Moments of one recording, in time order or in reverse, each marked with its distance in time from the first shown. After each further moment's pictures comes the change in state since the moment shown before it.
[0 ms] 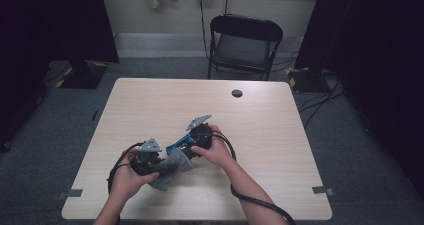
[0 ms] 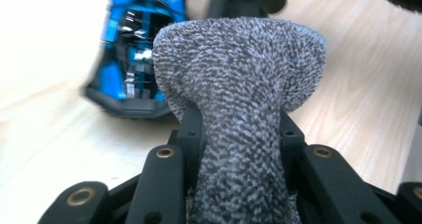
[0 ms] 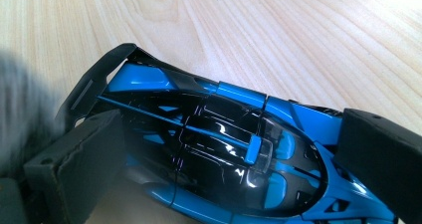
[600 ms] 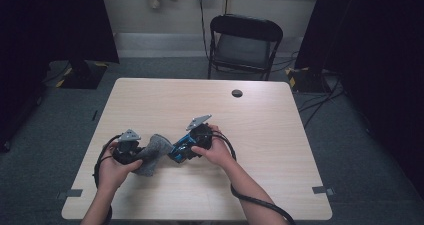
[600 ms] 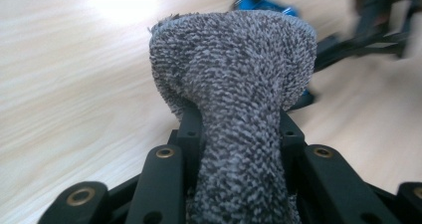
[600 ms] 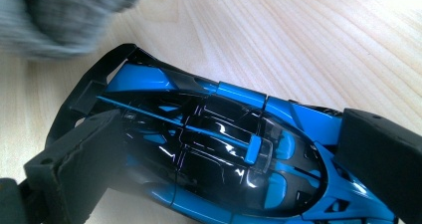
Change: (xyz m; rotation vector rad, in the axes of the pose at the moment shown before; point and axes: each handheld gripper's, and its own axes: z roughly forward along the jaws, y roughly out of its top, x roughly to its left) left arm 0.059 -0.019 -0.011 -0.060 0.177 -0.131; right arm 0.000 0.000 0.000 -0.002 0.000 -0.001
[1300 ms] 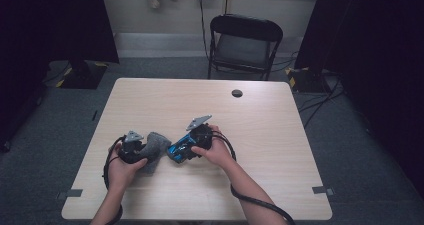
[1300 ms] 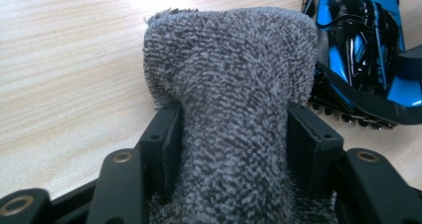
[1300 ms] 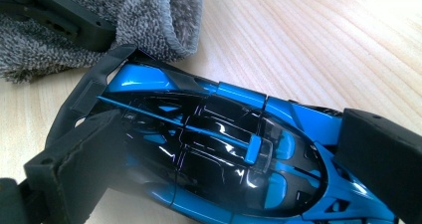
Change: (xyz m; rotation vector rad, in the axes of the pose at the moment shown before) left arm 0.013 -0.015 0.031 -0.020 0.119 -0.045; right arm 0.001 -0.001 0.000 -0.006 0.001 0.001
